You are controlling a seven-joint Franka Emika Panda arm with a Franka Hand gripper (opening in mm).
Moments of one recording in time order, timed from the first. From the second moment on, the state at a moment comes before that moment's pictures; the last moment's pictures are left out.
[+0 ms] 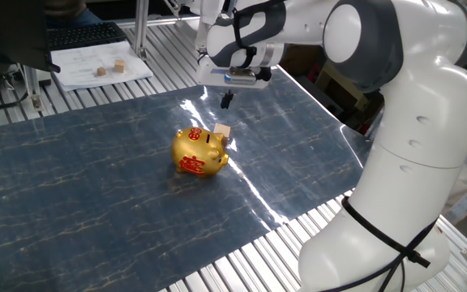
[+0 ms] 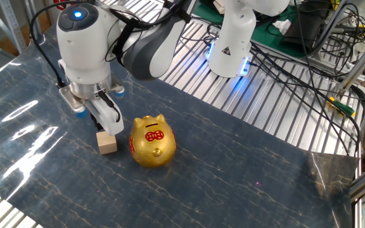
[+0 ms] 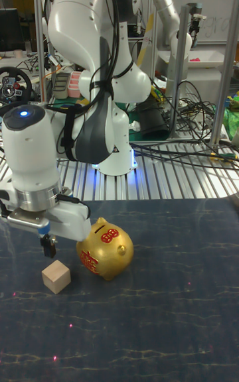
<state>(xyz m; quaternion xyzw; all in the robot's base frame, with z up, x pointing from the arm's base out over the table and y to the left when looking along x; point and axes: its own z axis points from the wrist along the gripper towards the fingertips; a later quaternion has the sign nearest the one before) 0.582 -0.143 0.179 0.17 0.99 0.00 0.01</state>
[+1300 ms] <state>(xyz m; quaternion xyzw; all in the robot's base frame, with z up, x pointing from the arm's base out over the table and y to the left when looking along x) 0.563 -0.163 0.160 0.23 0.97 -0.01 -0.01</state>
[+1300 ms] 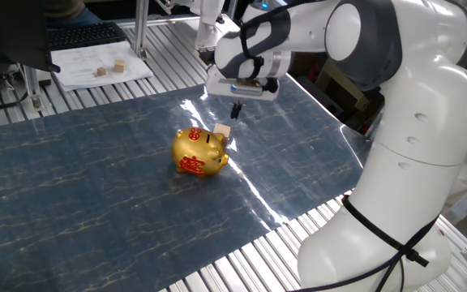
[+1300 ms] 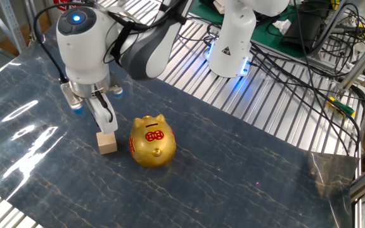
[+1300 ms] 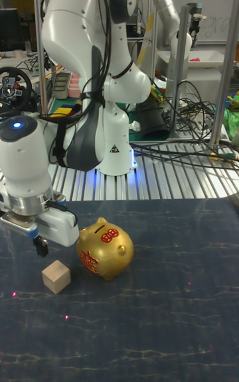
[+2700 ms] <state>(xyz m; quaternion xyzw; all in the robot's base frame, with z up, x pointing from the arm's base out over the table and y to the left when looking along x) 0.538 -0.173 0.101 0.23 0.97 -0.01 0.01</state>
